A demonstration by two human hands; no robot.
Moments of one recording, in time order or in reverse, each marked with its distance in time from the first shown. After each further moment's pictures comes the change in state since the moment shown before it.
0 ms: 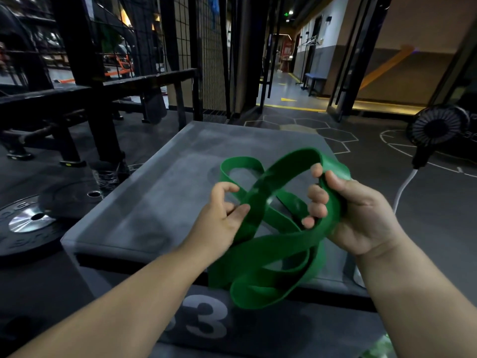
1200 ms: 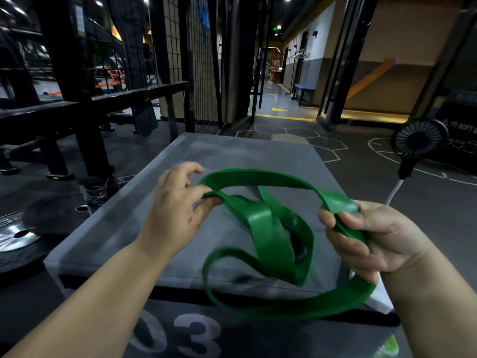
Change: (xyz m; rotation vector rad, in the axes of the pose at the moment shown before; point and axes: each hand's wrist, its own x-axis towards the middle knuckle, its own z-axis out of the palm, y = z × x) left_hand 0.027 0.001 -0.055 0.677 0.349 0.584; right_hand -0.024 -0.034 -0.016 -0.041 -0.272 0.334
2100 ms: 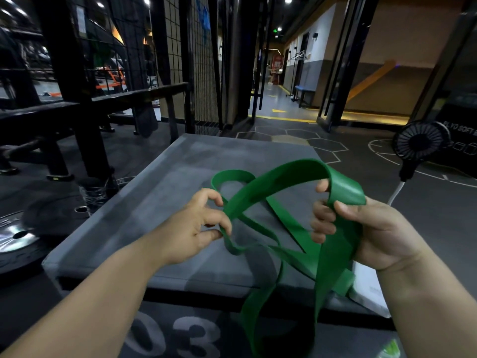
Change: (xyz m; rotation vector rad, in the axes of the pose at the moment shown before) left_hand -0.007 0.002 0.000 -0.407 -0.657 -0.142; right_hand 0.006 0.009 -0.008 -0.244 0.354 -0.342
